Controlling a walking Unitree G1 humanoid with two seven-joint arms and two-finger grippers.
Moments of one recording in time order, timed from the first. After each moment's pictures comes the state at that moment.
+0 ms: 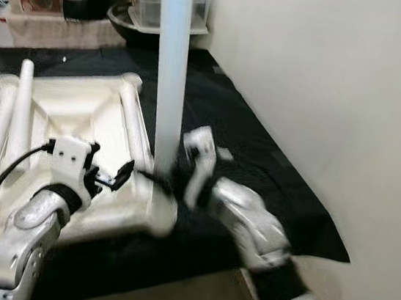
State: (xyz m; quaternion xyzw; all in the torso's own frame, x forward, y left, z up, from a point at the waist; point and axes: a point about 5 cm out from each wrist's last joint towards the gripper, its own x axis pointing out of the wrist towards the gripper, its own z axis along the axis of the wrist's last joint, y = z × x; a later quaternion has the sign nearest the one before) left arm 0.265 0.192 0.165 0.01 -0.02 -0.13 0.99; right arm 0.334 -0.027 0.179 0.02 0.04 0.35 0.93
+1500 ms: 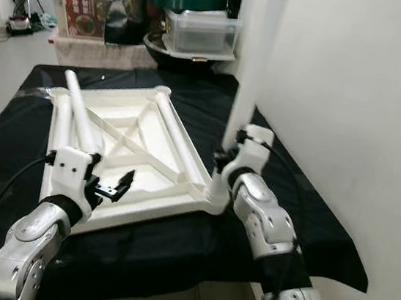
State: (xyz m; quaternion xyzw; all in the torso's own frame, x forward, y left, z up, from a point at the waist) left arm 0.266 0.197 0.163 0.01 -0.02 -0.12 0.99; right arm 0.354 -0.088 0.167 0.04 0.08 0.08 0.99
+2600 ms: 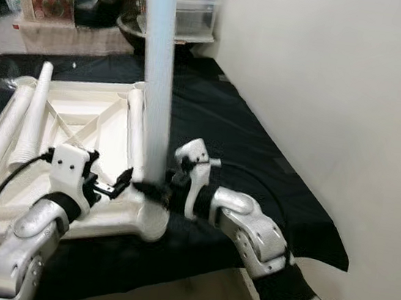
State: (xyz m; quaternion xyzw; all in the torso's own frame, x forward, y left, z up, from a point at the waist) left arm 0.265 0.197 0.158 0.01 -0.01 -0.12 0.99; right arm 0.340 -0.044 0.168 0.03 0.08 0.27 0.96
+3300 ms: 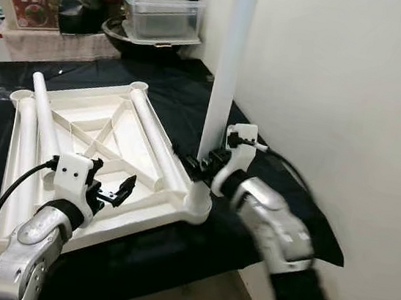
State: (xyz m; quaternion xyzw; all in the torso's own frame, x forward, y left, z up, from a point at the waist) left arm 0.267 0.199 0.154 0.00 -0.01 -0.11 0.99; right arm 0.305 -0.054 0.209 0.05 -0.03 0.49 0.87
